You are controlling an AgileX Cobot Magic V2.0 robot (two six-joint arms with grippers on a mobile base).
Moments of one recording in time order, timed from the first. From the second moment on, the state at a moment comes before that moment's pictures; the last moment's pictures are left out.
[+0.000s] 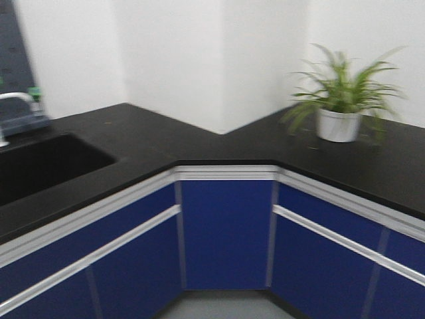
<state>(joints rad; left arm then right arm) -0.07 -0.01 0.03 -0.02 0.01 0.05 0.01 0.43 -0.26 -0.57 0.05 0.47</state>
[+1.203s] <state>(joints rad) -0.07 -0.01 0.03 -0.02 0.01 0.05 0.01 0.43 -0.26 -0.57 0.05 0.47</state>
